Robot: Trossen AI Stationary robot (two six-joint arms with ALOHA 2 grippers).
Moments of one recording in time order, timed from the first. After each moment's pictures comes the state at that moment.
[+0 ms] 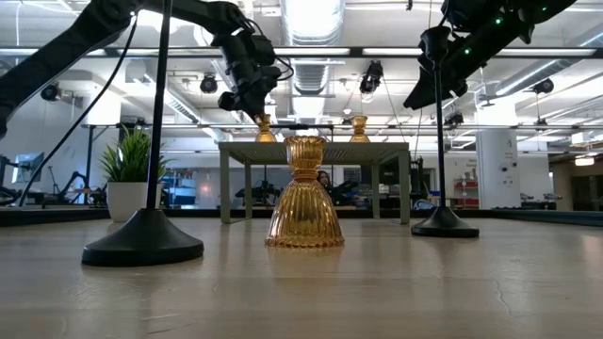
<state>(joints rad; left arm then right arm) 0.82 2.09 2.36 -1.41 0.19 0.01 -0.68 1.02 0.82 -0.32 0.03 -0.13</state>
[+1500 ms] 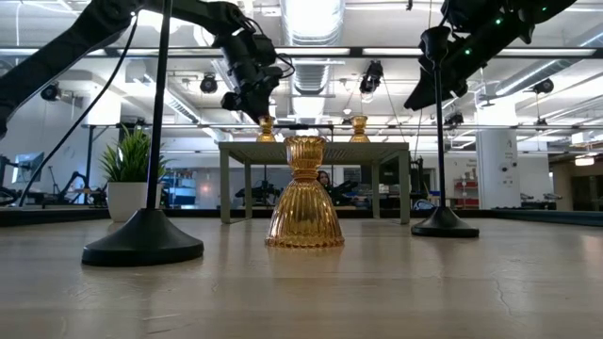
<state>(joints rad) 0.82 2.09 2.36 -1.38 0.20 0.03 -0.68 1.02 0.82 -0.33 0.03 -0.14</state>
